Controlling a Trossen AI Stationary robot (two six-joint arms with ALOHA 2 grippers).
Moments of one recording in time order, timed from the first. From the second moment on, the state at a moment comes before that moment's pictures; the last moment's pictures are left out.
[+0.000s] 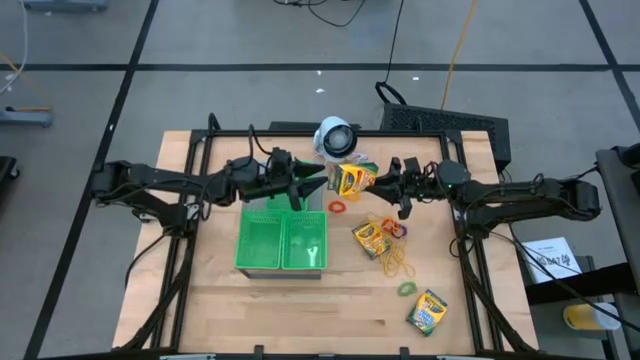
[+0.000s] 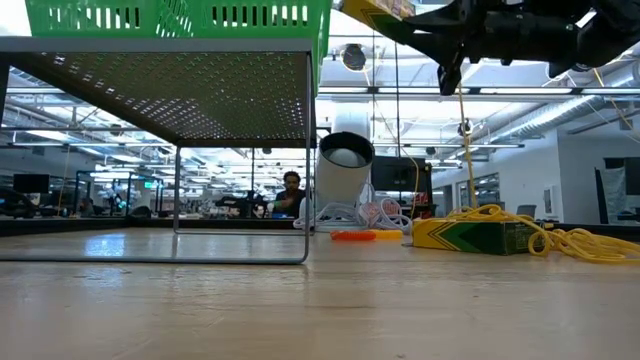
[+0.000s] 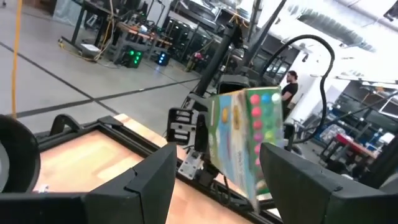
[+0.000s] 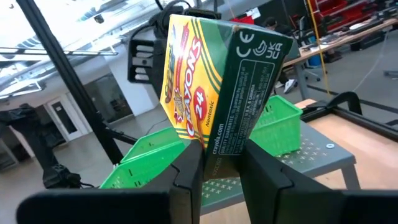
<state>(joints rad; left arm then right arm) 0.08 1.37 0.84 0.62 -0.10 -0.47 -0.21 0.98 0.42 0.71 -0.23 0.43</state>
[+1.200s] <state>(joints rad) 0.08 1.39 0.99 0.38 0.03 -0.39 -0.21 0.98 0.42 0.71 -0.21 0.40</state>
